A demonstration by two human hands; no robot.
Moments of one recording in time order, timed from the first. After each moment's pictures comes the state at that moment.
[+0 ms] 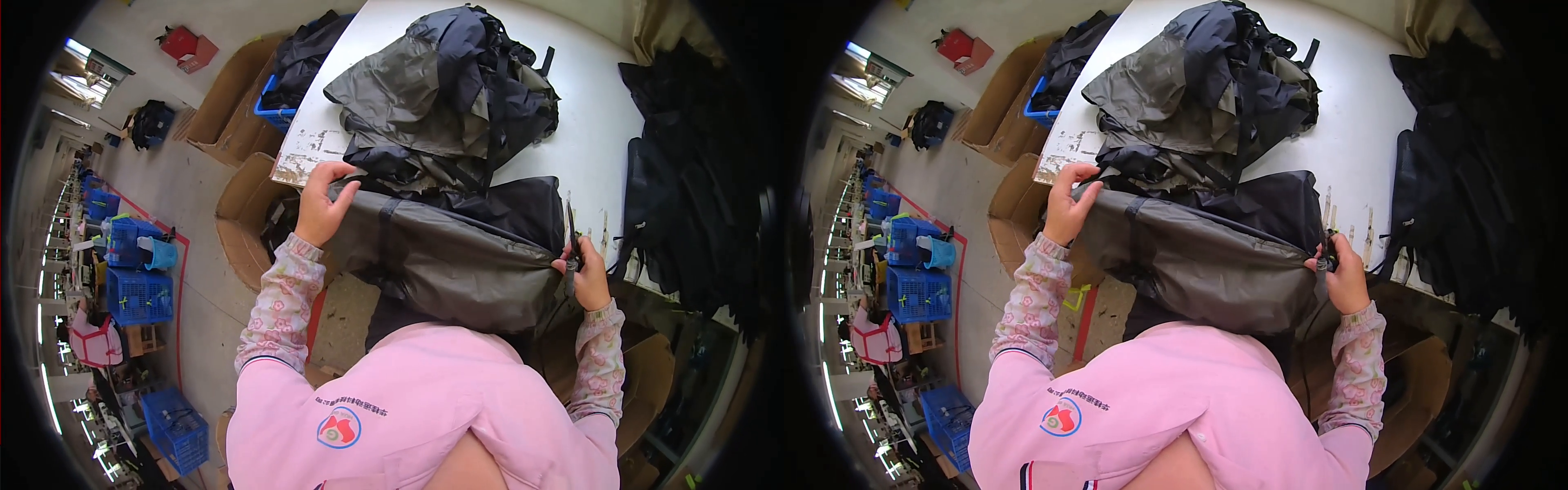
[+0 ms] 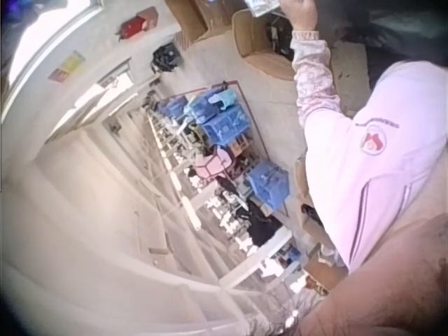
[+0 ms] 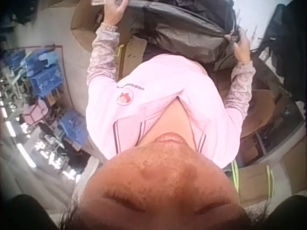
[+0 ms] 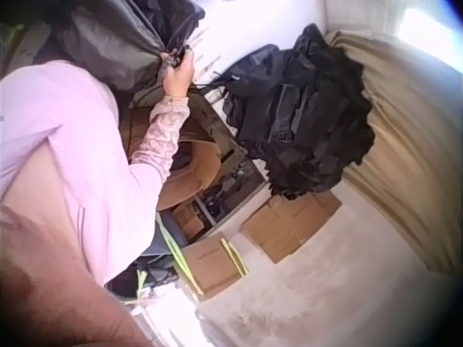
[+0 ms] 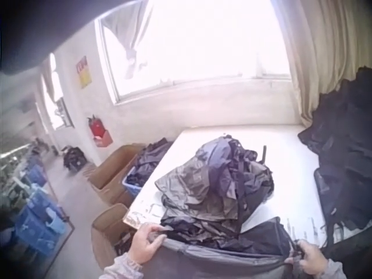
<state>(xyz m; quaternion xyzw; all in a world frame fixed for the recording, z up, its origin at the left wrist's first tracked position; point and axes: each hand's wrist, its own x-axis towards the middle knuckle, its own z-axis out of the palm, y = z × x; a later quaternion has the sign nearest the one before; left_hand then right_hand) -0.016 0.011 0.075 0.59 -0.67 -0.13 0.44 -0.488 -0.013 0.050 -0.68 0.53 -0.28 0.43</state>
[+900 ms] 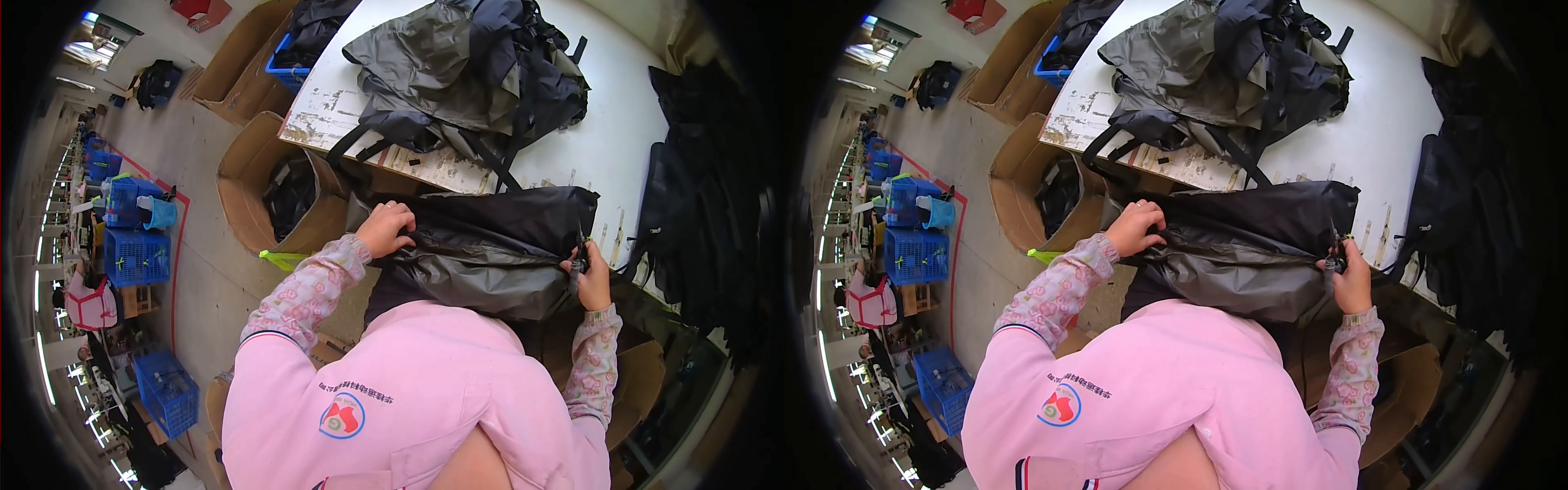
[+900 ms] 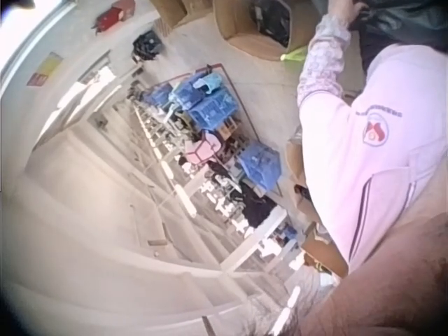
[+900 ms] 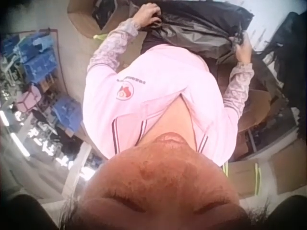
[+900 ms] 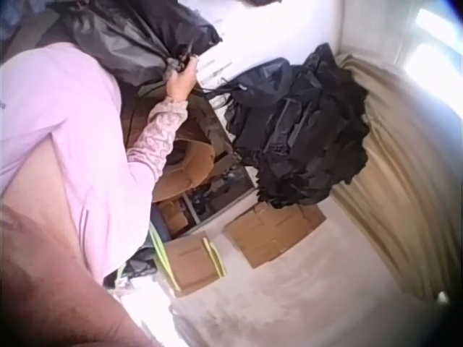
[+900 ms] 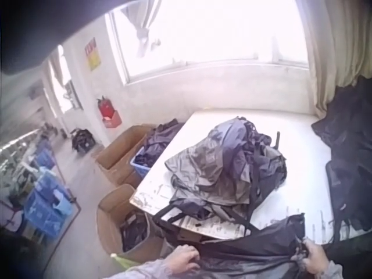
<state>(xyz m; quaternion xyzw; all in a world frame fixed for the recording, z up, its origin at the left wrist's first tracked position) -0.057 0.069 -0.036 0.55 -0.78 -0.27 0.14 -0.503 -0.002 0.005 -0.70 0.55 -0.24 0.39</state>
